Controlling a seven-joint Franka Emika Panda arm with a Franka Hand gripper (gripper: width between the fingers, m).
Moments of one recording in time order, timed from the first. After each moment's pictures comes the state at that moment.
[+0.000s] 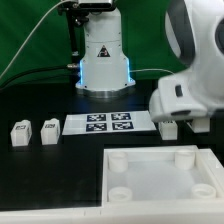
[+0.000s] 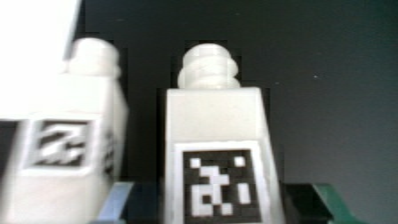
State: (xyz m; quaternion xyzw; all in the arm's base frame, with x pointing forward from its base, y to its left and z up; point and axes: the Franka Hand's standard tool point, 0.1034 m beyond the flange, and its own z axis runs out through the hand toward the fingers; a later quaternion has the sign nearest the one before) arm 0.412 0.170 0.057 -0.92 -0.01 0.40 0.05
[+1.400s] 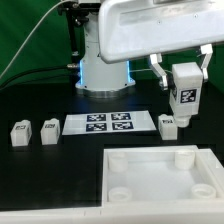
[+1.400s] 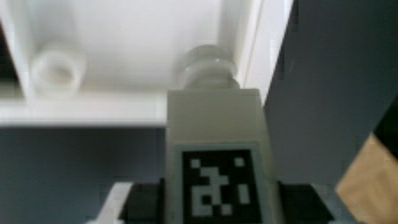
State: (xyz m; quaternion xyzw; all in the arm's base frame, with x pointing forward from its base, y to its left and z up) arm 0.605 0.091 0.176 -0.97 -0.03 -0.24 0.06
